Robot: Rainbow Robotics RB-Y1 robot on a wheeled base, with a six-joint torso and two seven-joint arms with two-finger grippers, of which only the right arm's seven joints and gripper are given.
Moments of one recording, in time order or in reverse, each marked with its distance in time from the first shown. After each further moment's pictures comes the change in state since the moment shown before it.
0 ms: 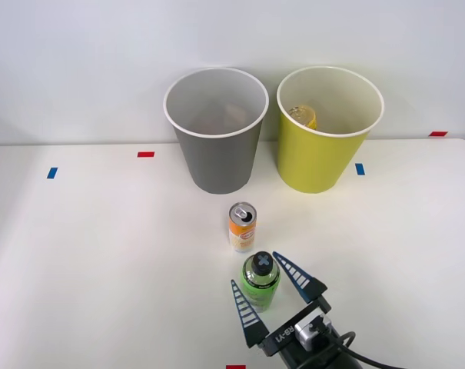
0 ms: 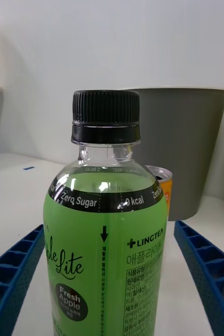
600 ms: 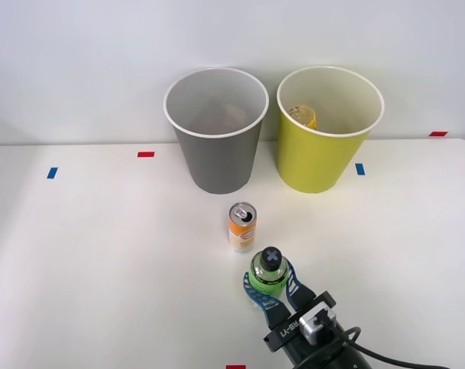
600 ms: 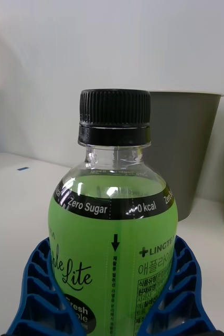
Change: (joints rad) arm 0.047 -0.015 -0.065 -0.091 0.026 0.097 -0.015
